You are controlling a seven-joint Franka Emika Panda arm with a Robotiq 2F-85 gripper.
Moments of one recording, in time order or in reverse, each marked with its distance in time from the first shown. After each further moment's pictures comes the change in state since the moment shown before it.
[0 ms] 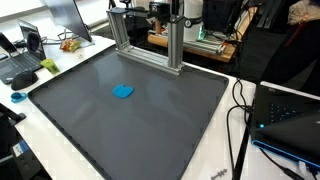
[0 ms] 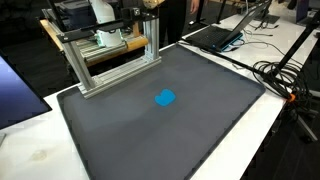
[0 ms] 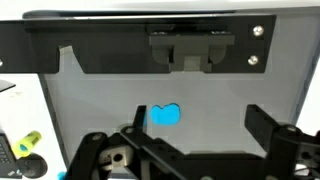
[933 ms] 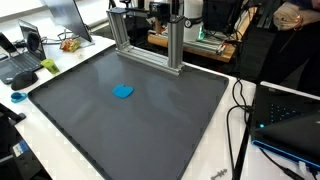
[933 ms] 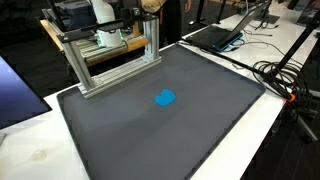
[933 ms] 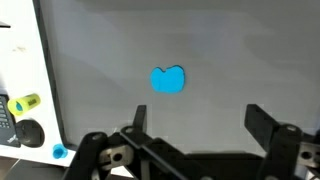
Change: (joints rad) arm 0.039 0.598 0.108 0.526 -0.175 -0.047 0.192
